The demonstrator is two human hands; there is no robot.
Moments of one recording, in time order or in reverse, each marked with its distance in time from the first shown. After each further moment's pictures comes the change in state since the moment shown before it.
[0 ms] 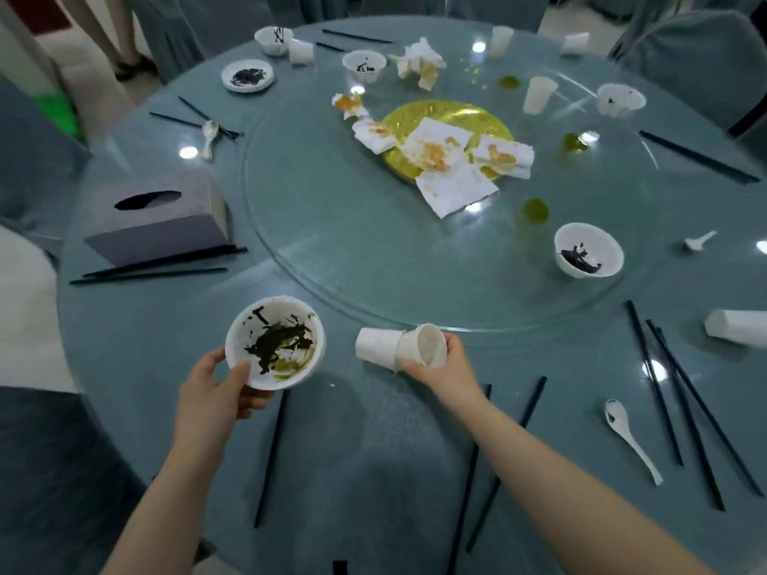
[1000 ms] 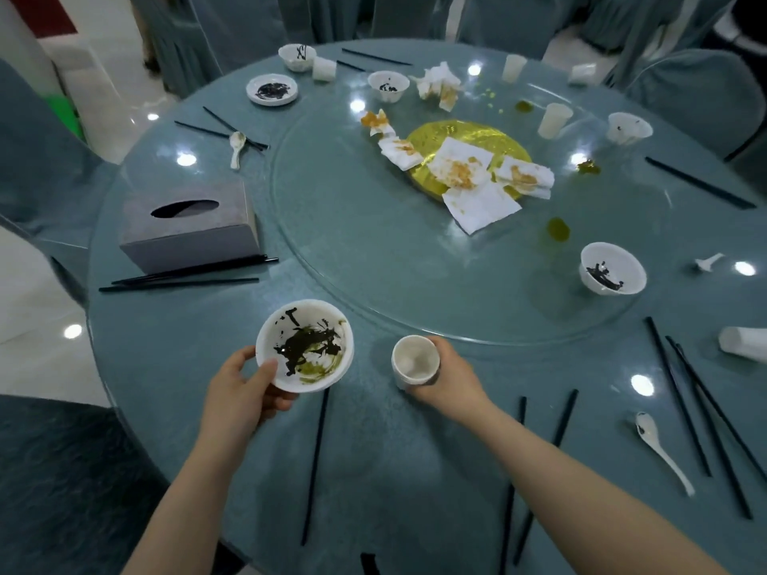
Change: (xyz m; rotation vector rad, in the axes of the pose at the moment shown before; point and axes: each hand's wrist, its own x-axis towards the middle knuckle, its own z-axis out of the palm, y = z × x) left_hand 0.028 0.003 -0.039 -0.110 -0.124 -0.018; right_hand -0.009 -0.035 0.054 -0.442 -0.110 -0.226
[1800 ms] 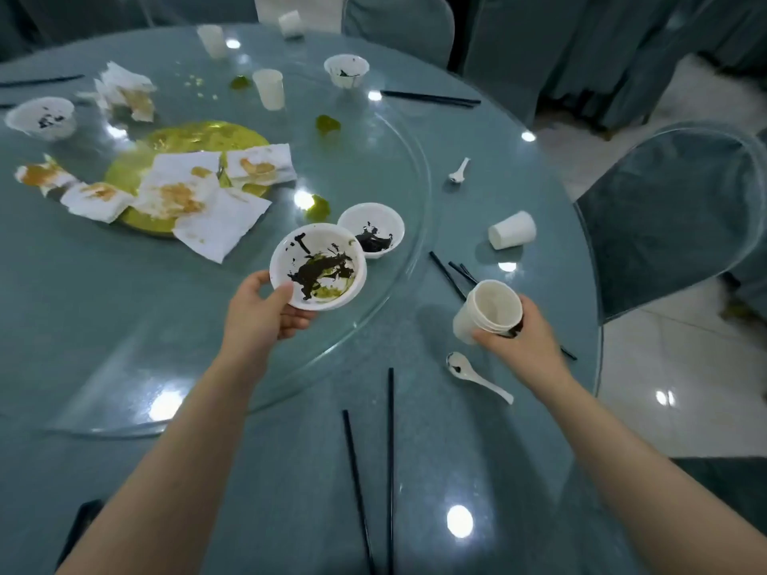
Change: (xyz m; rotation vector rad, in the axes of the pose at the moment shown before) left_hand 0.020 0.083 0.350 0.188 -0.618 0.136; right_hand -0.123 0.170 -0.244 0.349 0.800 0.377
